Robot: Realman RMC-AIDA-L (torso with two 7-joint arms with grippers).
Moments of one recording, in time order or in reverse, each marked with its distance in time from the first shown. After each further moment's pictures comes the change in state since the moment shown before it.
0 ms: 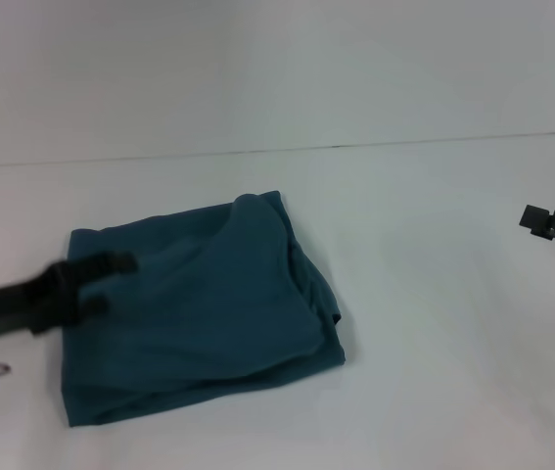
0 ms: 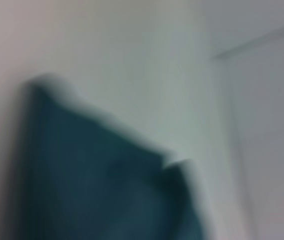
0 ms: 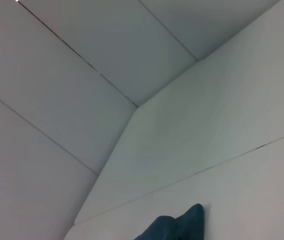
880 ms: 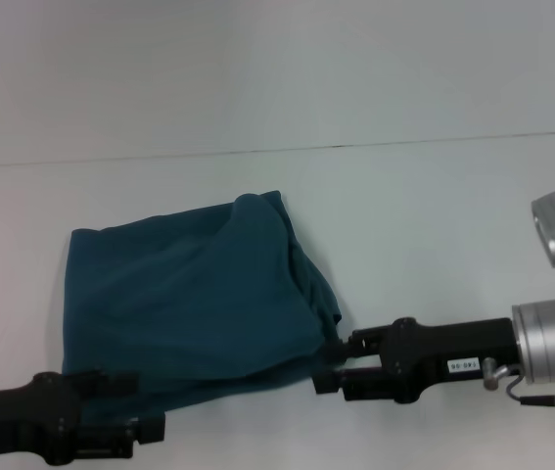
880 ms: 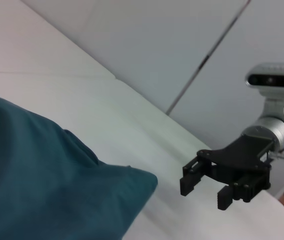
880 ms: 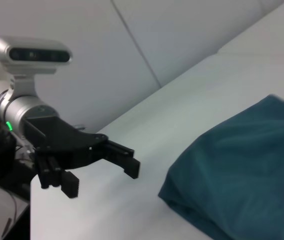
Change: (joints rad) left arm 0.108 -0.018 -0.002 0.135 0.069 0.475 0.775; right arm 0.225 0.133 -0.216 0.084 -0.272 -0.080 -0.395
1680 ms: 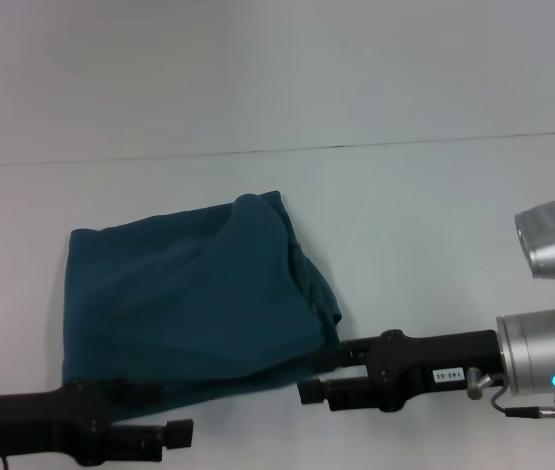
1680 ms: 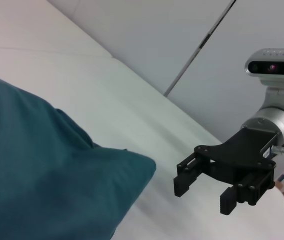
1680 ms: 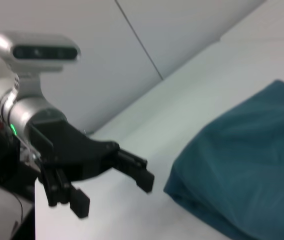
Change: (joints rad) left arm -0.022 -0.026 0.049 -0.004 0.030 -0.044 -0.031; right arm 0.004 0.004 -0.043 0.057 0.033 0.042 0.005
